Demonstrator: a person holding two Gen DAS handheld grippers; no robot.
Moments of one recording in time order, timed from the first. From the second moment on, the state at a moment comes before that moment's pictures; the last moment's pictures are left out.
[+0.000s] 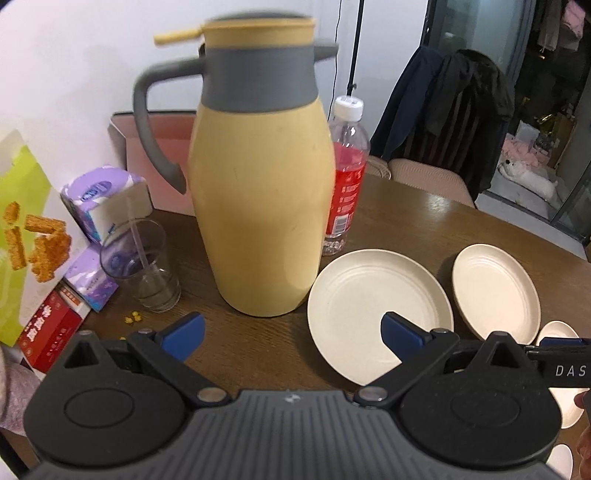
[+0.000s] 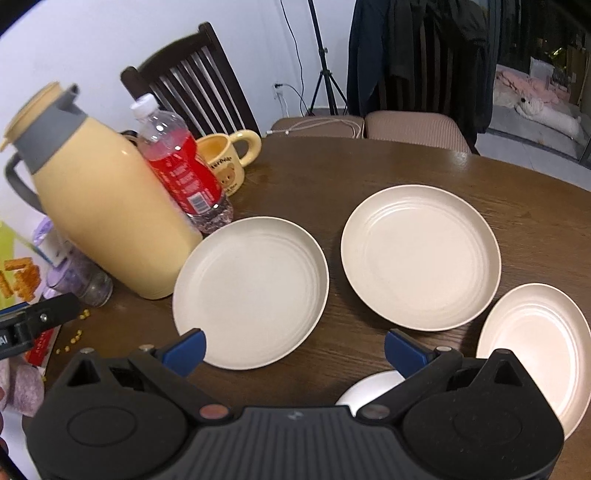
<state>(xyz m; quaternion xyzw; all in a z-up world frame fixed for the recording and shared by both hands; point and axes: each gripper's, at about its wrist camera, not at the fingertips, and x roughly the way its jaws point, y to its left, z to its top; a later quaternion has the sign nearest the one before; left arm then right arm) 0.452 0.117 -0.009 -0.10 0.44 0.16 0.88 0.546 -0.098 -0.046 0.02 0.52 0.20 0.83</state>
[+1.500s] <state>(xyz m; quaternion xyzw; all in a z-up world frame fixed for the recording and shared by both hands) 0.541 0.150 -0.134 -0.16 0.54 0.16 0.81 0.633 -0.074 -0.145 0.03 0.59 0.19 0.79</state>
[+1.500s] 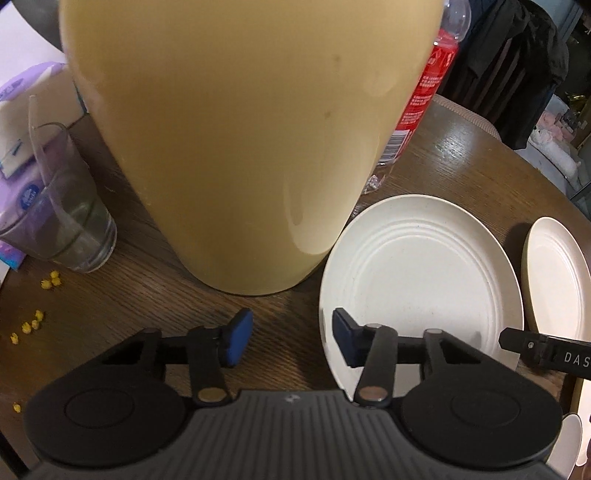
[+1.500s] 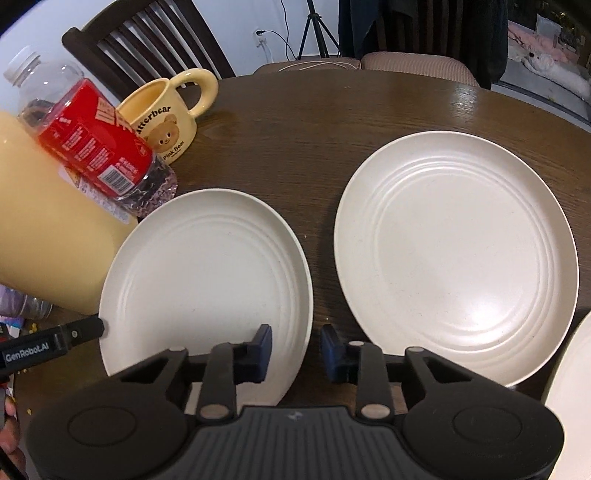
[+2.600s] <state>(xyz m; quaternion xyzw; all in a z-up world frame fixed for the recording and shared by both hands) 0.547 0.153 -0.149 -0.19 0.53 0.14 0.82 0.647 -0.075 -0.154 0.05 0.58 0.18 0.79</state>
